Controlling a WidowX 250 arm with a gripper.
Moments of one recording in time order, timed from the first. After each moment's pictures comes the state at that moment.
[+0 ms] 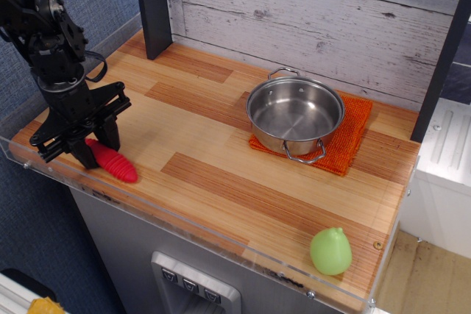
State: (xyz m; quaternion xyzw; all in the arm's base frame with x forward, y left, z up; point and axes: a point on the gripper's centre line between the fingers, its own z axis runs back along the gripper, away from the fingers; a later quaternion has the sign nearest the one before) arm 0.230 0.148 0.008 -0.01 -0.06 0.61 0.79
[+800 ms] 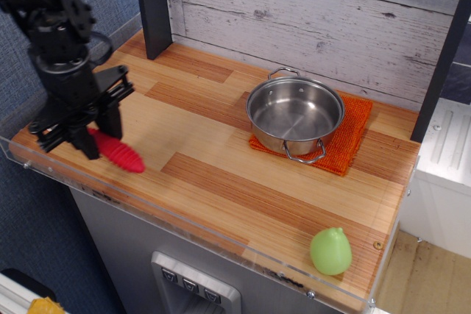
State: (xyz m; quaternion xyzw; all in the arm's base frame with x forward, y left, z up) arm 0.229 0.123 0.048 0.00 -0.09 0.62 0.78
